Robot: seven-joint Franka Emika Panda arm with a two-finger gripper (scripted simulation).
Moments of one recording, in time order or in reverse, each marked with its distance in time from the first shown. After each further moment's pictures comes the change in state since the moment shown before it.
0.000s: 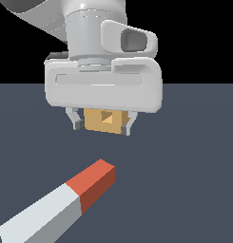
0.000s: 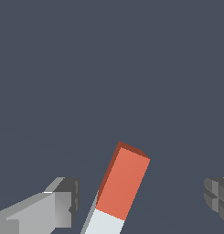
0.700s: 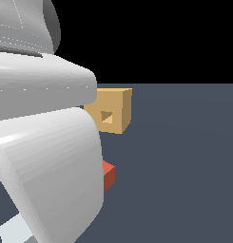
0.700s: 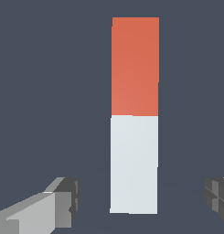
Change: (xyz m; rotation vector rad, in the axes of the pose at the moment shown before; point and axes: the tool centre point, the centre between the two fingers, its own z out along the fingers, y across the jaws) arm -0.119 -0.039 0.046 -0.002 -0.001 0.385
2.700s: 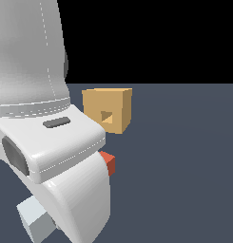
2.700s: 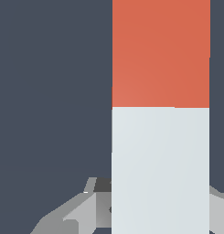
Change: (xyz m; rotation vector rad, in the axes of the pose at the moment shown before) arm 0.019 -0.012 0.047 0.001 0.000 -0.027
